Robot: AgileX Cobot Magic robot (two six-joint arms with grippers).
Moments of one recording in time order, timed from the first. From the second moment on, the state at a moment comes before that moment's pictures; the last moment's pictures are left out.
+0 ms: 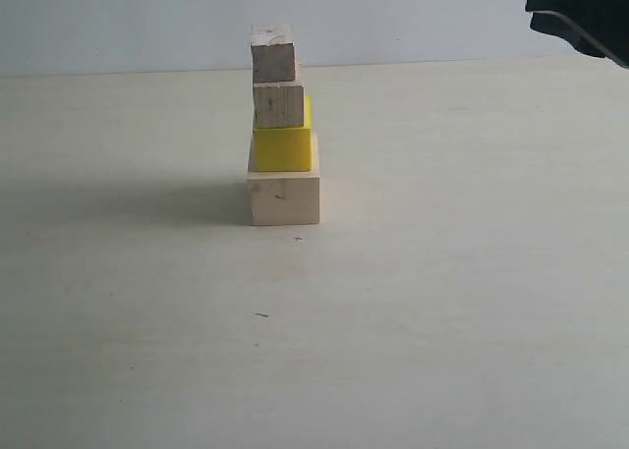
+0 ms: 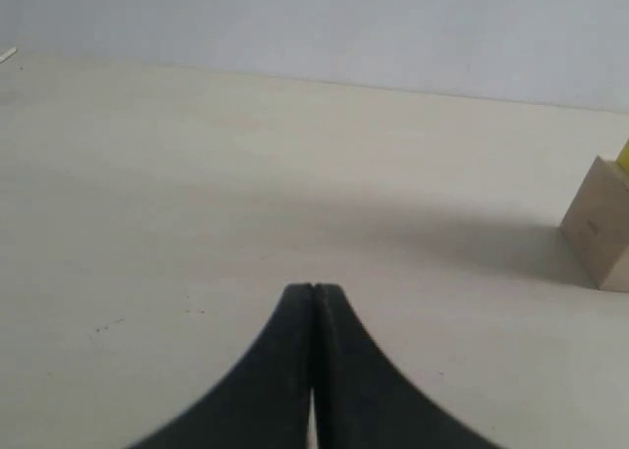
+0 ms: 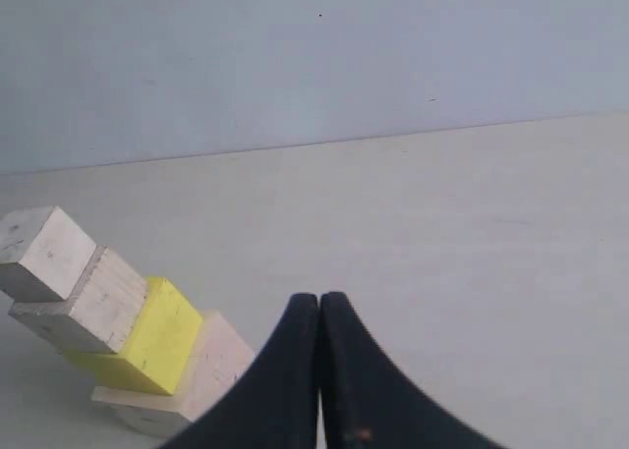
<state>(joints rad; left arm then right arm) -0.03 0.01 0.00 -0.01 0.37 -0.08 0.18 1.17 -0.75 1.13 0.25 -0.86</state>
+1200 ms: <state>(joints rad) -0.03 0.01 0.00 -0.01 0.37 -0.09 0.18 1.17 -0.75 1.13 0.25 -0.86</state>
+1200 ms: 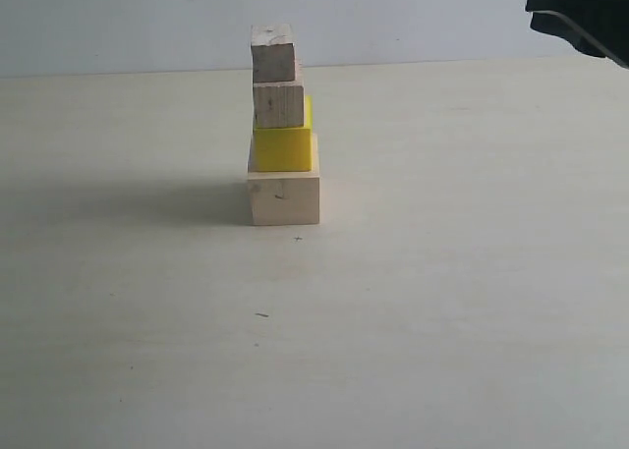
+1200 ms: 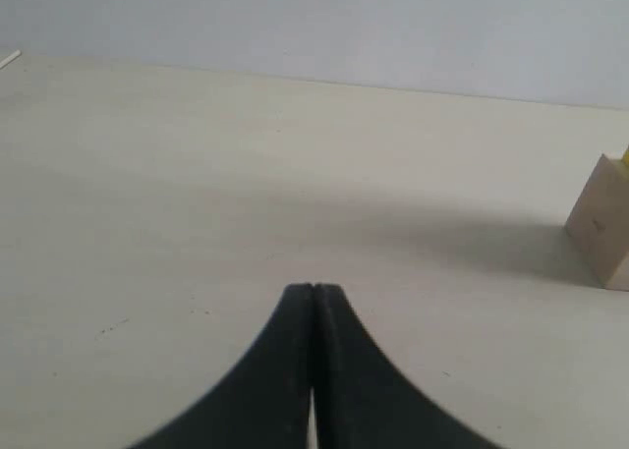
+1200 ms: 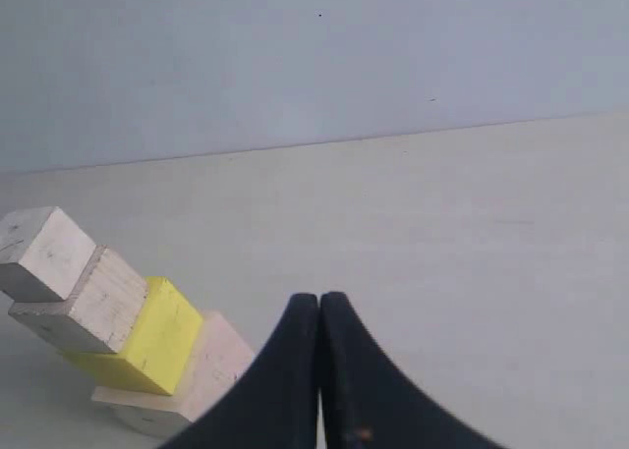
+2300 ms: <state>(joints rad) -0.03 0.01 0.00 -0.01 0.37 -0.09 0.03 0.37 -0.48 0.75 0.30 -0.78</state>
